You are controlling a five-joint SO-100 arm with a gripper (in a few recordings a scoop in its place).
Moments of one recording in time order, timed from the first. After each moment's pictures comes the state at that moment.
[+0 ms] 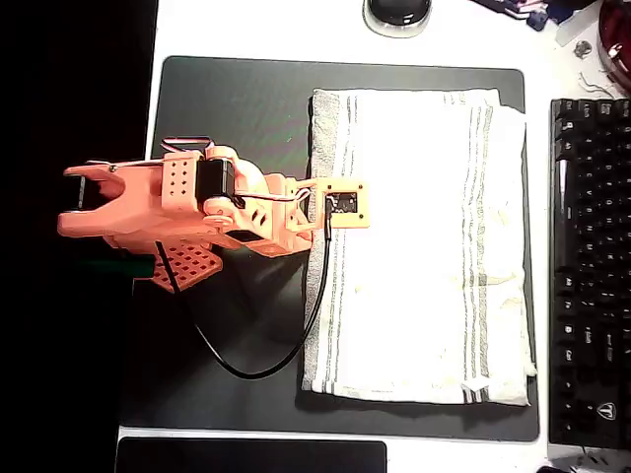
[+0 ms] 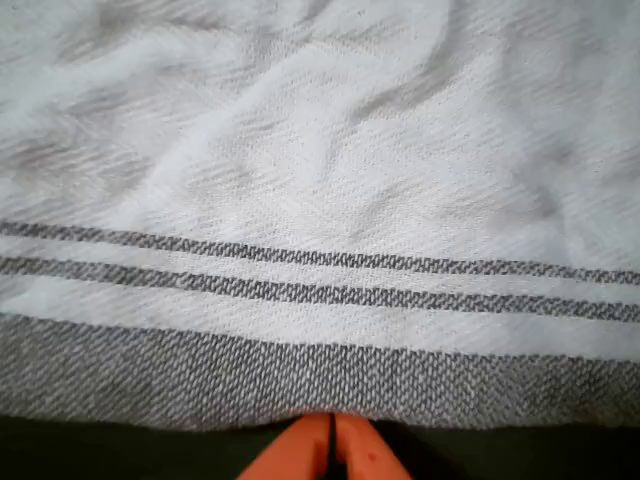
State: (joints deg) arm -1.1 191.2 179.6 78.8 -89.8
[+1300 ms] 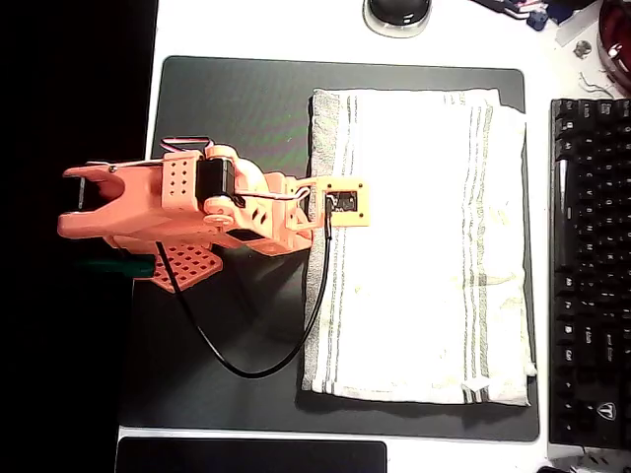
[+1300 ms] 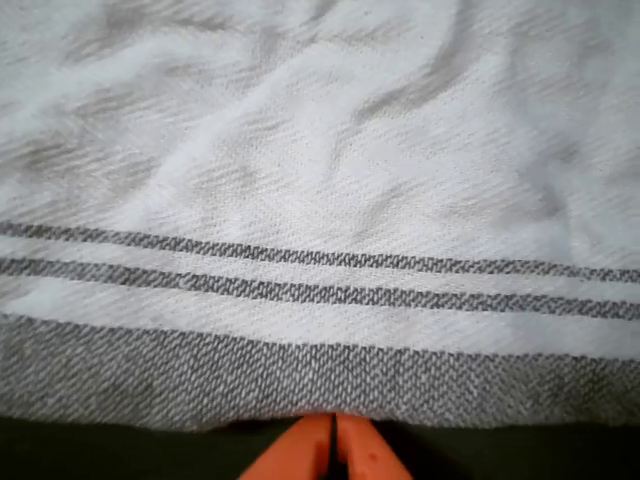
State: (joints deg) arm -1.0 191.2 179.6 78.8 -89.2
